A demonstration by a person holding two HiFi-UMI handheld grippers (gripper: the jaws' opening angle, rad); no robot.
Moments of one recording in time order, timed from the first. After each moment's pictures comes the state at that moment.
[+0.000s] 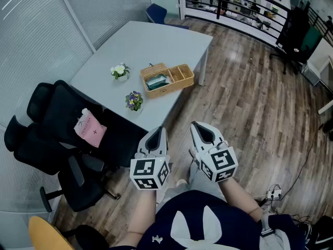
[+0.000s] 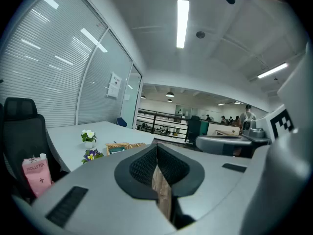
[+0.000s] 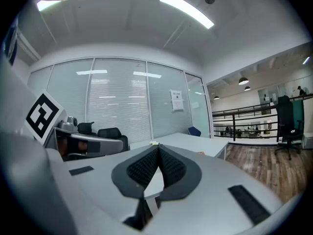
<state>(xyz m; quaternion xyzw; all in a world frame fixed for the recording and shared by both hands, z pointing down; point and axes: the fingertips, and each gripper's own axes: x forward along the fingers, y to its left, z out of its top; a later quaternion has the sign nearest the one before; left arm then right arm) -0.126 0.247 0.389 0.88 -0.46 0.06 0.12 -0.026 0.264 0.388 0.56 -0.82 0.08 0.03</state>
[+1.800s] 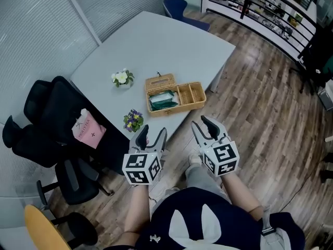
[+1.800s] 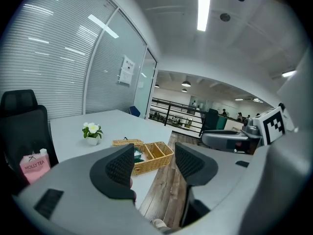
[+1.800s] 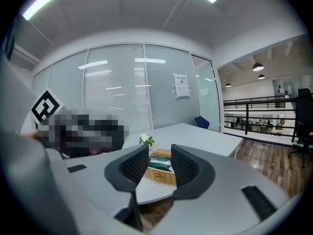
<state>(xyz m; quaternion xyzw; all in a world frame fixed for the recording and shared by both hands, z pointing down) -0.114 0.064 0.432 0.83 -0.51 0.11 0.19 0.027 0.059 0.430 0.50 -0.85 0.11 0.09</state>
